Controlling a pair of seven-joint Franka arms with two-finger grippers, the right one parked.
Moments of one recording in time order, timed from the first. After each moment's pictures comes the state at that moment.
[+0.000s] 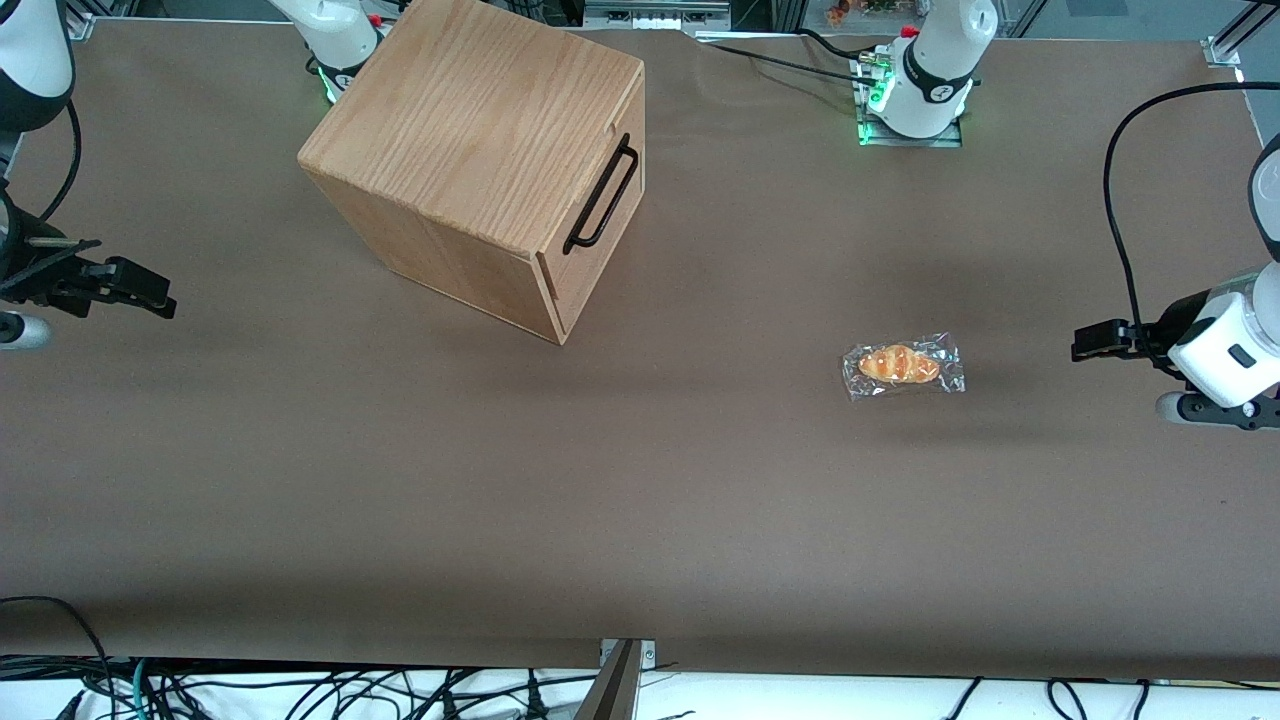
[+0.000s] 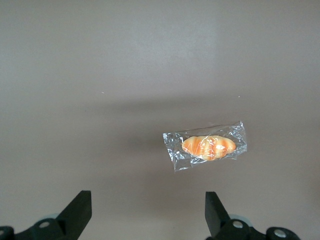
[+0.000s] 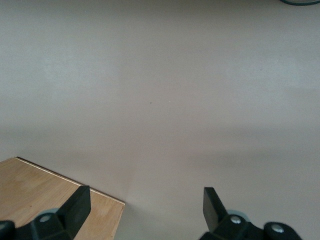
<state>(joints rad) -0.07 0.37 0.14 -1.35 -0.03 1.57 0.12</state>
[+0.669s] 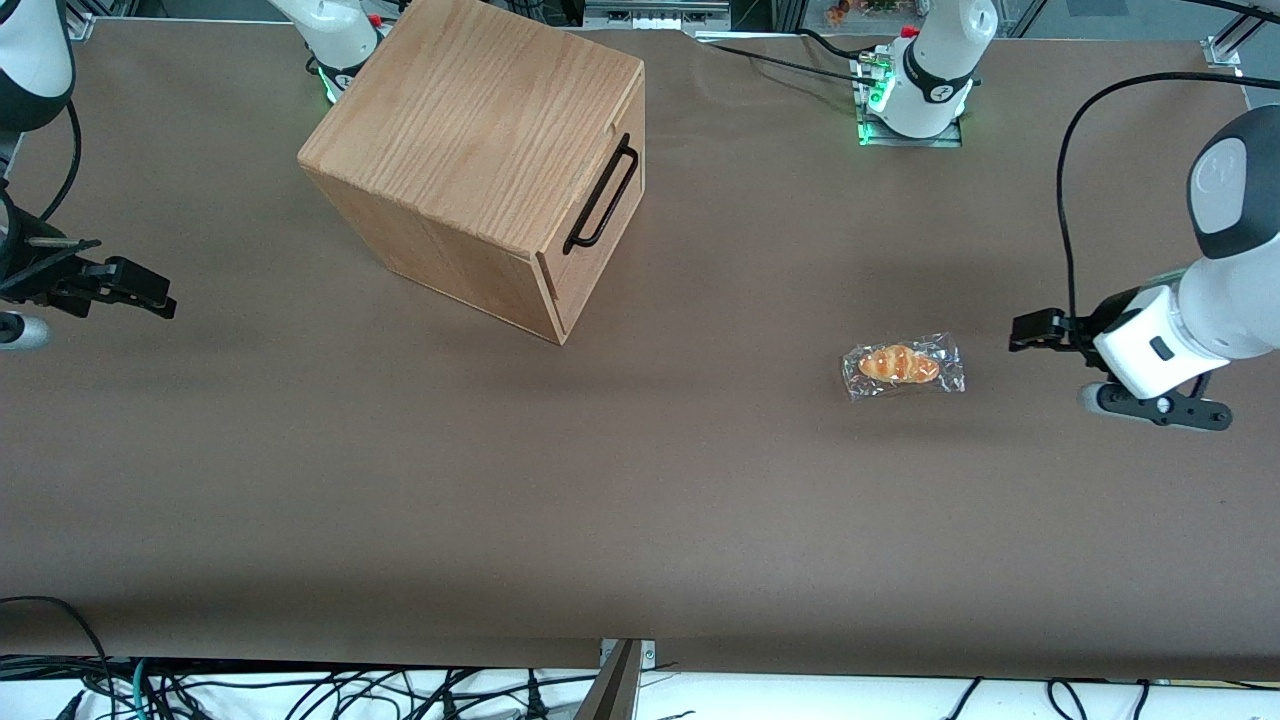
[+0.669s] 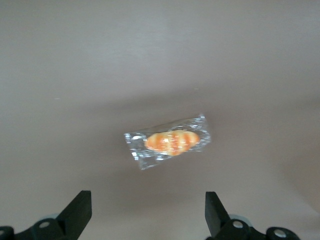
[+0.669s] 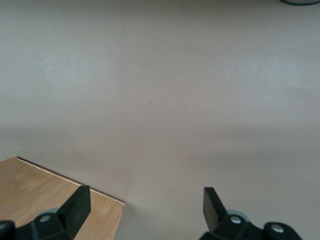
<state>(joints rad) -0.08 0.37 0.04 -1.35 -0.09 1.54 0.12</state>
